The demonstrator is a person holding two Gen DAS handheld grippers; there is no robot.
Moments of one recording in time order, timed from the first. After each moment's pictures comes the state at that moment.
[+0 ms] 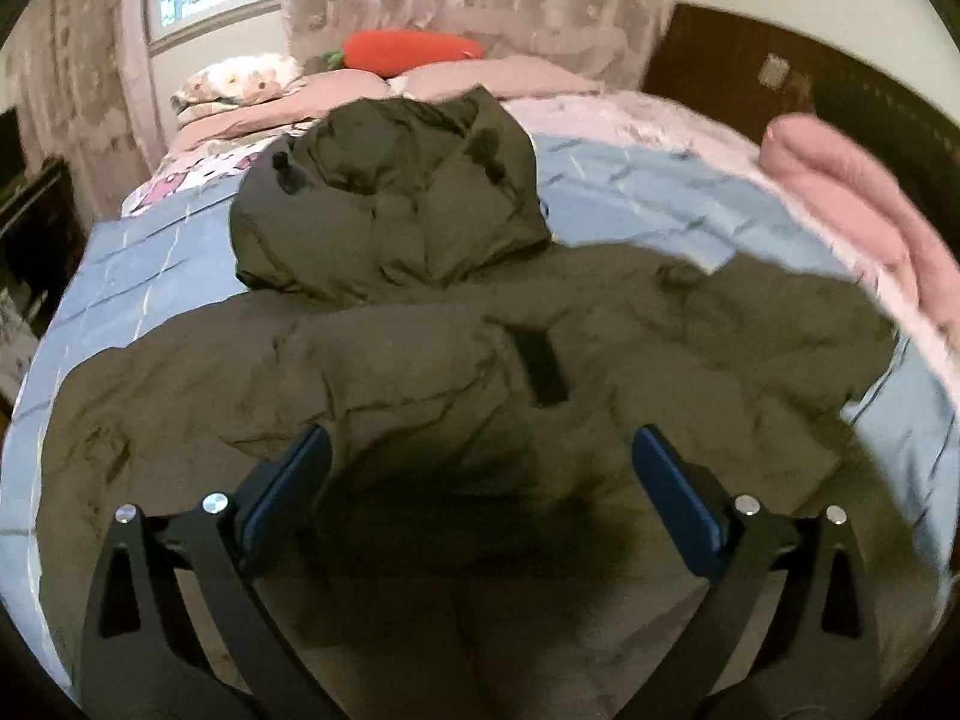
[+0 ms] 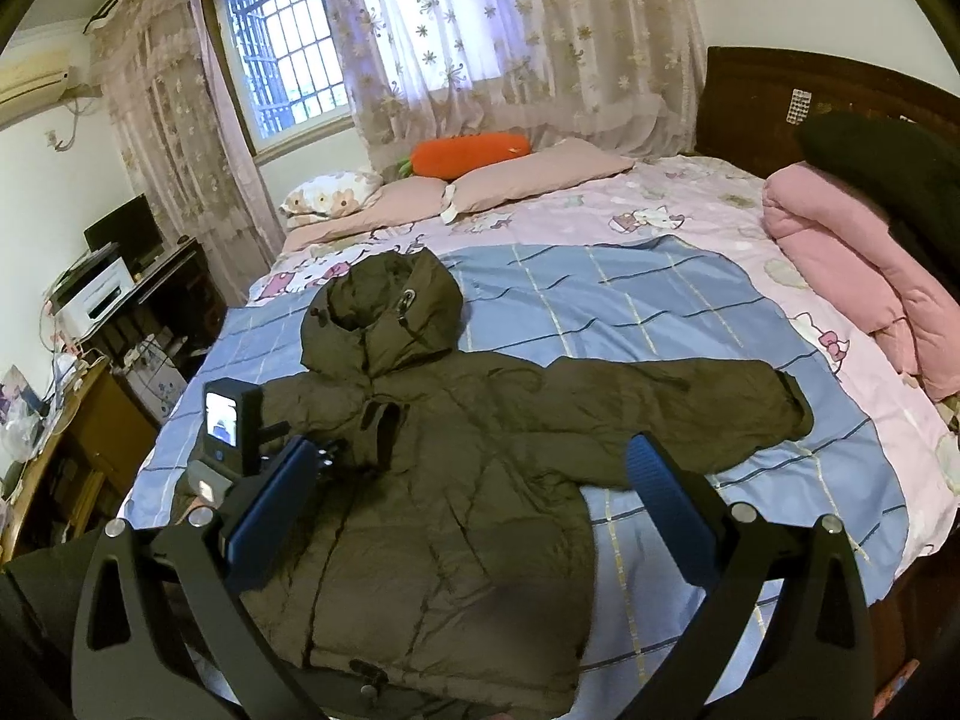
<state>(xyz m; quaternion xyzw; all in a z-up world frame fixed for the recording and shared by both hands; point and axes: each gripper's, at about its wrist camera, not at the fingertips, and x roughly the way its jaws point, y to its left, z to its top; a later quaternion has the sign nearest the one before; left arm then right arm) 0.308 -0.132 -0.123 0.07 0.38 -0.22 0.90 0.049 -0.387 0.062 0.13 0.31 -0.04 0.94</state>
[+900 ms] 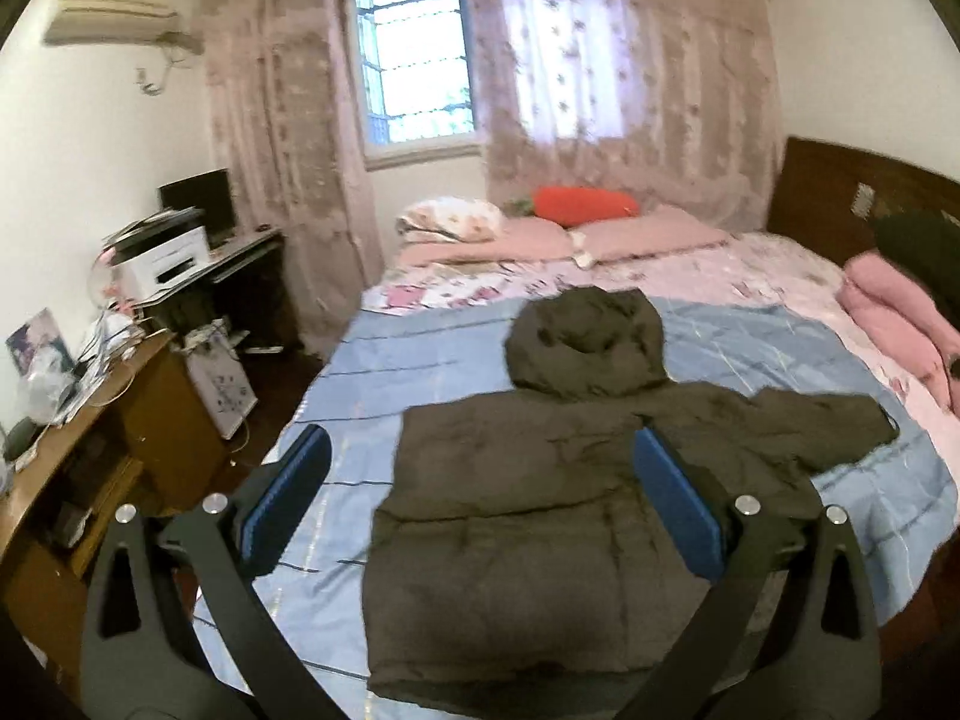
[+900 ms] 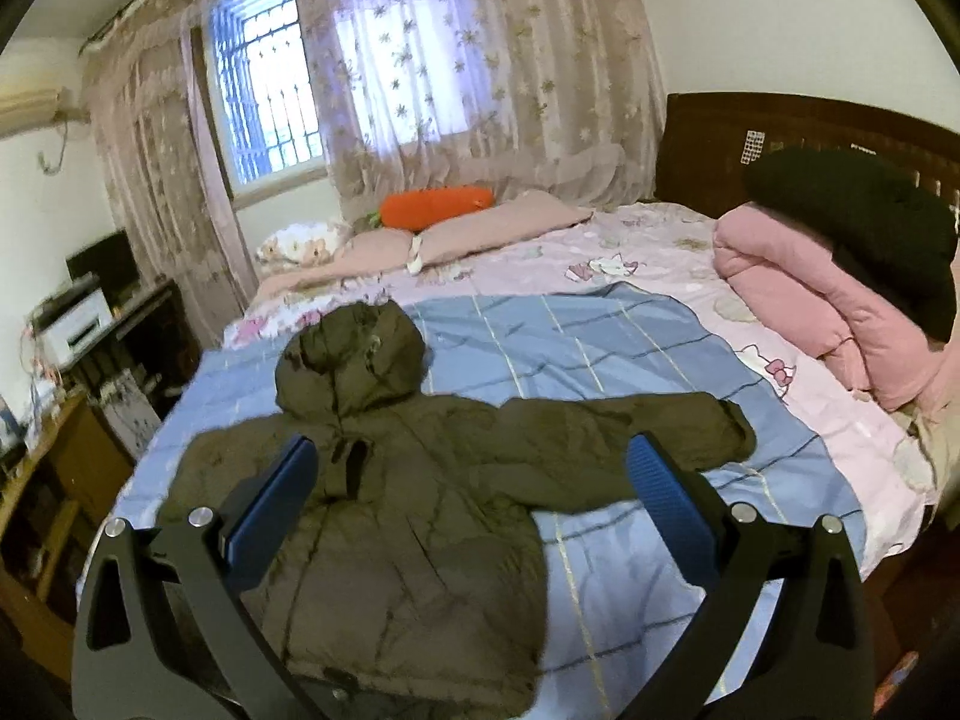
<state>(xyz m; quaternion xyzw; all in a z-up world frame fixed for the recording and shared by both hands) 0.057 0.015 0.108 0.06 0.23 -0.02 0.97 -0.006 -0.394 0.076 0.11 0.27 -0.10 0.95</state>
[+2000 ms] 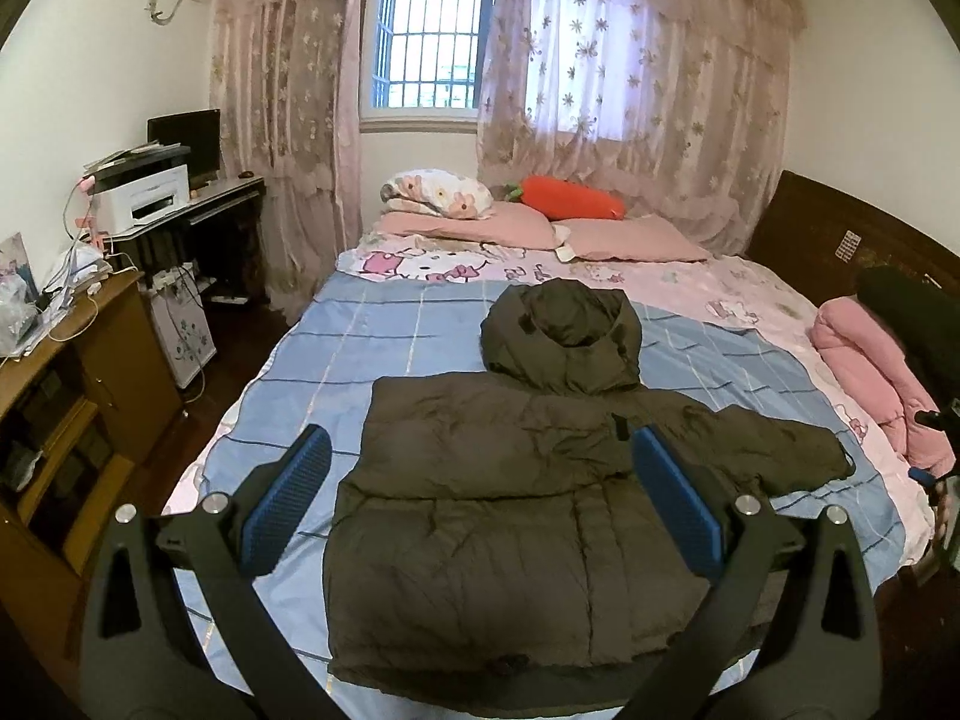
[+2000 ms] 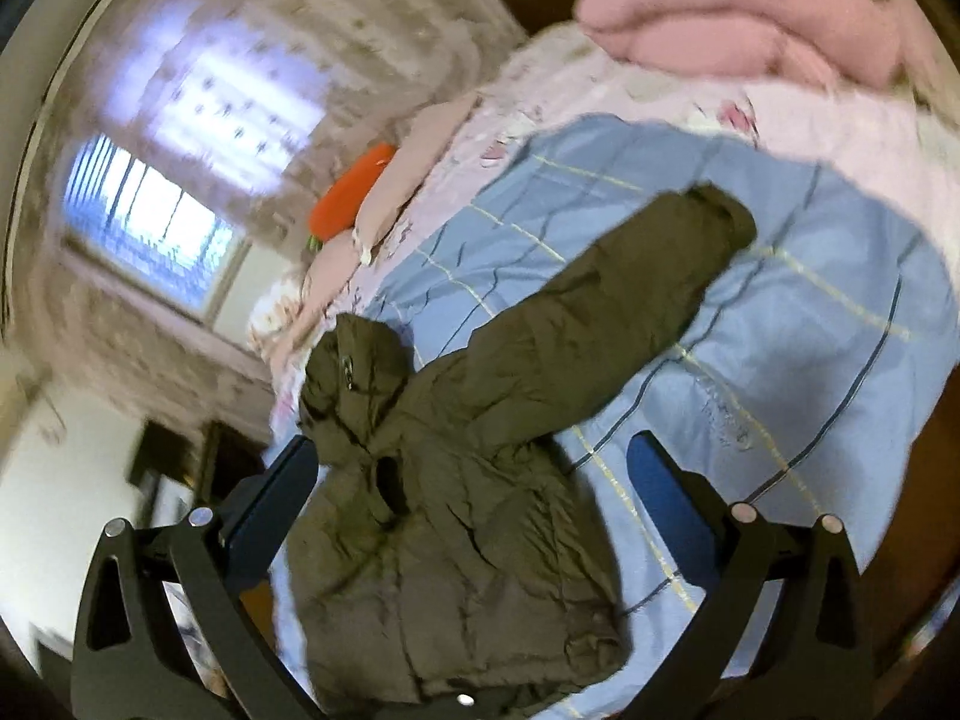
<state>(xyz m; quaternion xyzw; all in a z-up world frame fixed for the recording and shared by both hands) 0.069 0.046 0.100 -0.02 0.27 -0.06 0.96 0.001 -0.551 -0.013 0.48 0.29 -0.09 0.83</state>
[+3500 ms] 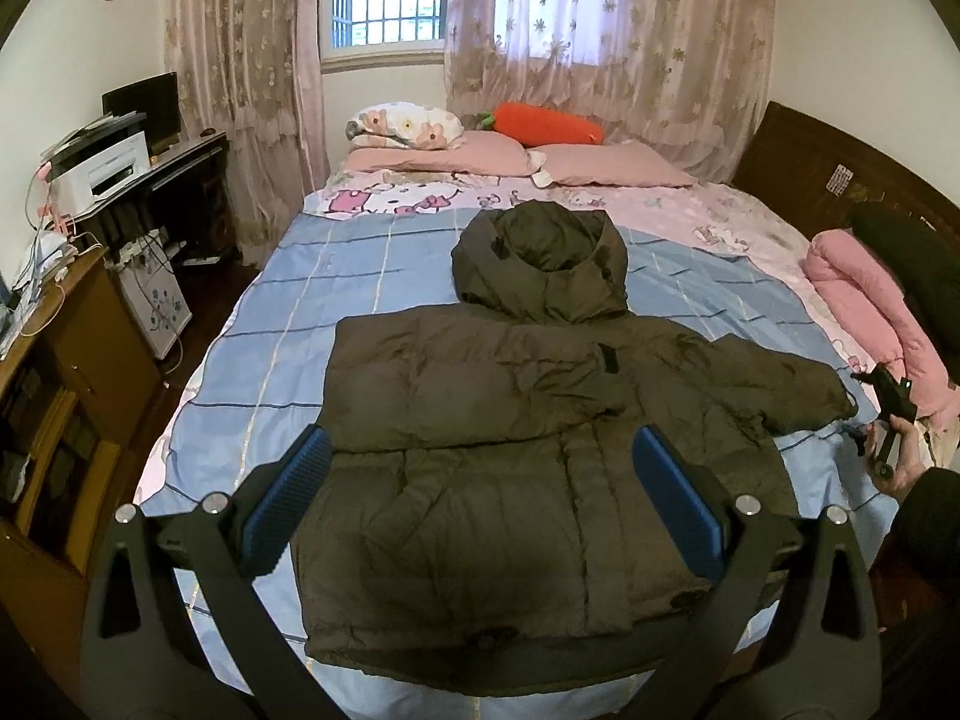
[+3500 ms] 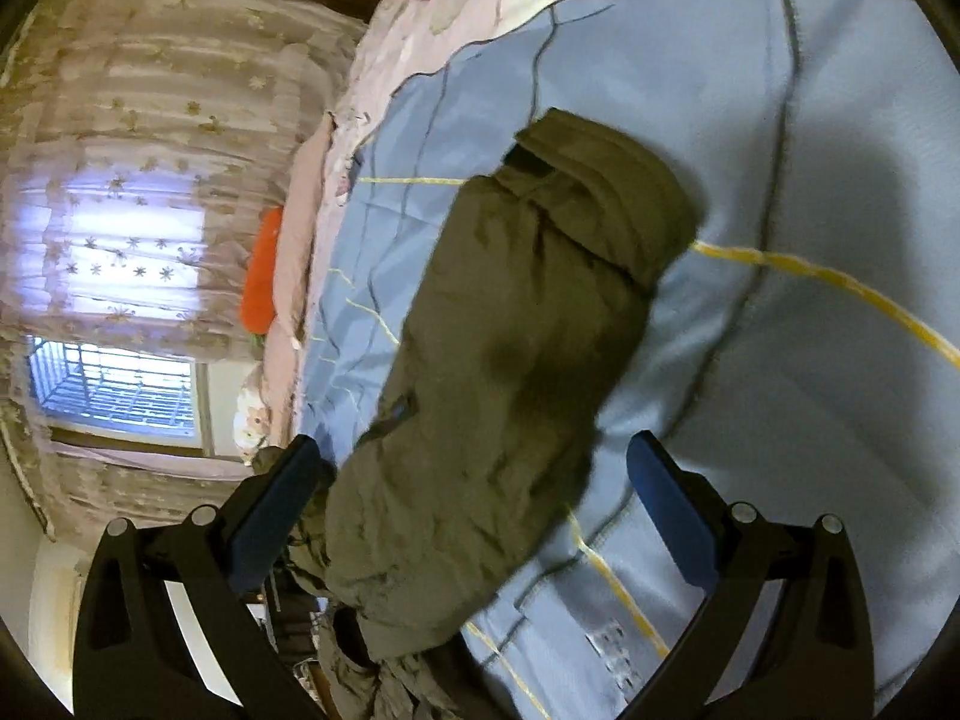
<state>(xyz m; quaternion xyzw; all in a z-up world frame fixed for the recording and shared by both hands) 0.109 0.012 0.052 0.01 0.35 -0.09 0.93 0.099 -0.721 -0.210 0.63 0.27 -0.11 0.72</state>
